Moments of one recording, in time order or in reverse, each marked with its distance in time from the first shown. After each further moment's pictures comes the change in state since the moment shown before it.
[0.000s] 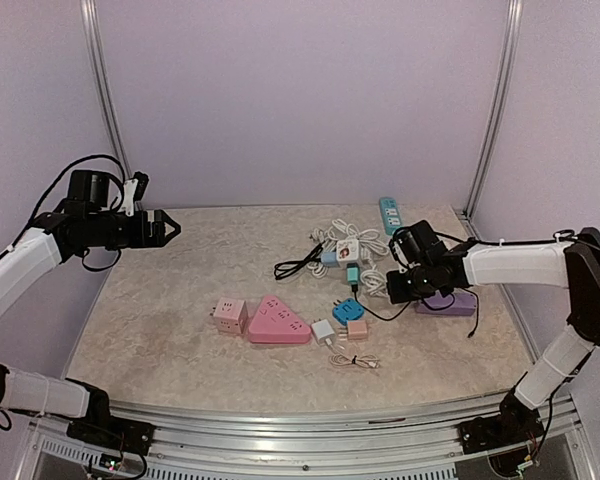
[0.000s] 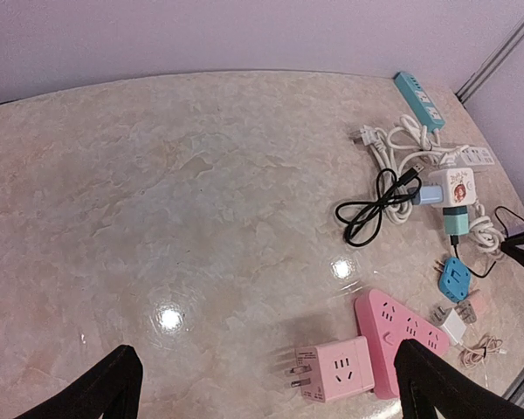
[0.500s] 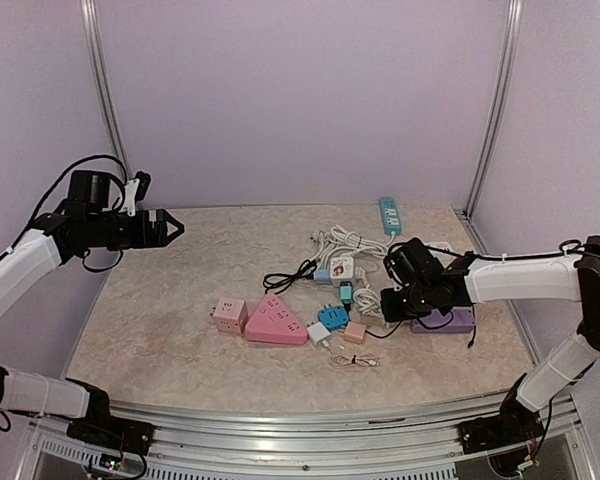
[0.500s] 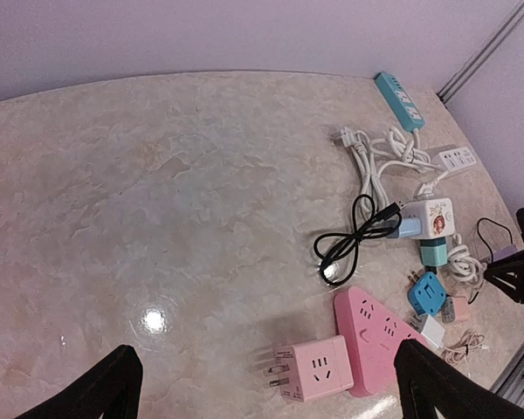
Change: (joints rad) left arm -0.020 -0.010 -0.006 0.010 0.035 -0.031; right arm 0.137 -0.071 -0.091 -0.026 0.023 0.166
